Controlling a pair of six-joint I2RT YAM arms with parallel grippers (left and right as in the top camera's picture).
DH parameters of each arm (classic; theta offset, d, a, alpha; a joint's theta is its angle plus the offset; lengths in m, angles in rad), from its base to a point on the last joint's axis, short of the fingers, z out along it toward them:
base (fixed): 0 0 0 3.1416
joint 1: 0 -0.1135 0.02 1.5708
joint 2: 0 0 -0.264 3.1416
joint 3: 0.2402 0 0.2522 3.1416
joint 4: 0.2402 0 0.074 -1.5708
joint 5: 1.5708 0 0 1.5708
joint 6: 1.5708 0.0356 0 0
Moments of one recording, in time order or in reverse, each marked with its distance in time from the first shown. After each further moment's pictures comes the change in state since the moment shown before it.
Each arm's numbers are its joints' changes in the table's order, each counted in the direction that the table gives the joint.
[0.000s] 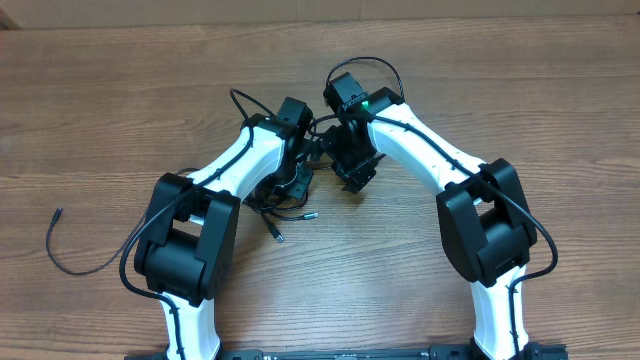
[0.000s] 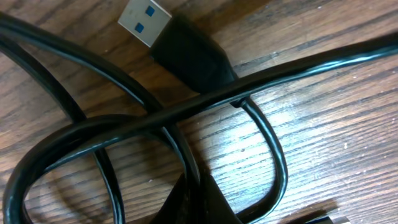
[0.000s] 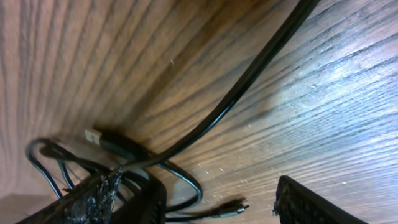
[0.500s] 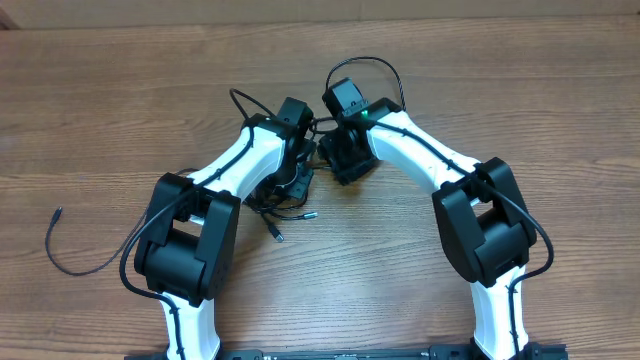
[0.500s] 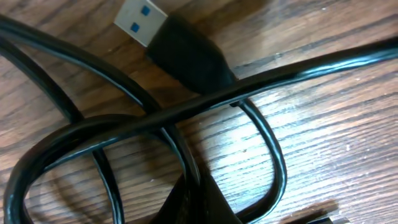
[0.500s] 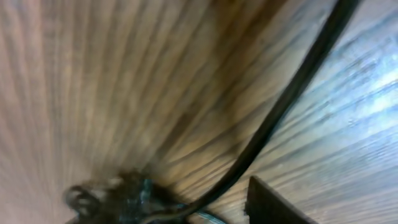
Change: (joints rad) left arm 0.001 0.000 0.000 -0.002 -0.010 -0.010; right arm -0.003 0.000 -0.088 -0.182 0.066 0.201
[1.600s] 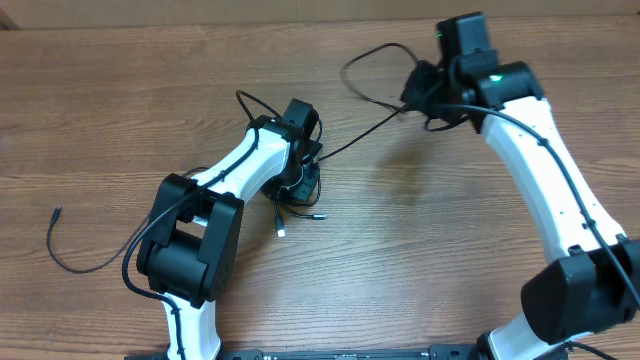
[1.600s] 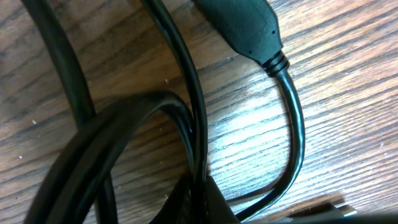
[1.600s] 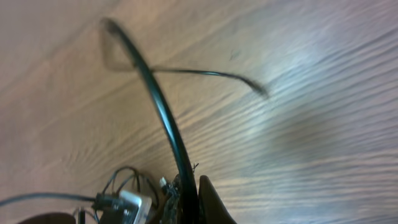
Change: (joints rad) left arm 0.015 0.000 0.000 0.000 0.037 0.004; right arm 0.314 -0.413 0.042 0.097 0.110 -0.824
